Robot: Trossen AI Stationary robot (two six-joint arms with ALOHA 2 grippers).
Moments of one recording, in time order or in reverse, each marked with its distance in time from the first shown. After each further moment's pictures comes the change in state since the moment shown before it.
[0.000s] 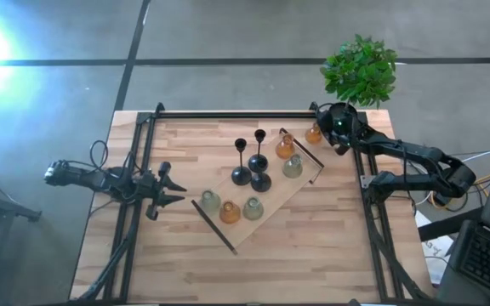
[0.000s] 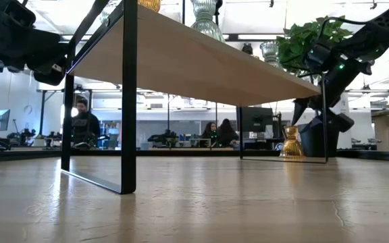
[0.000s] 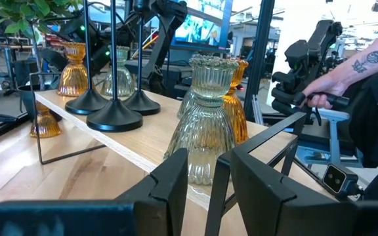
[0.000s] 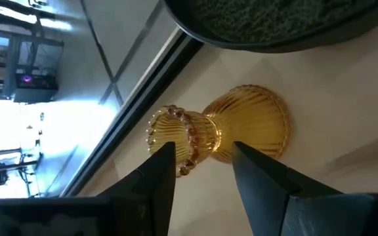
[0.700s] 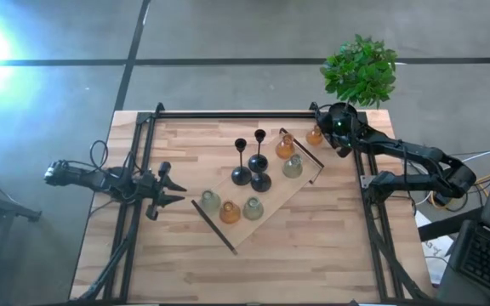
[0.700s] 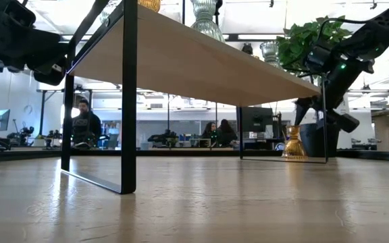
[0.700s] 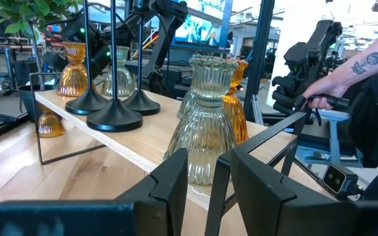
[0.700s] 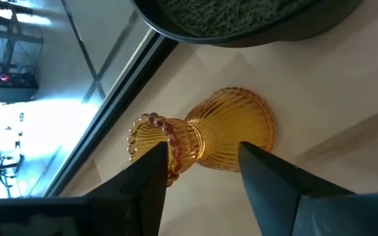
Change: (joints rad) left arm 0.000 0.000 0.000 0.000 0.000 0.000; right arm 0.001 -0.001 0.007 -0.088 -0.004 0.001
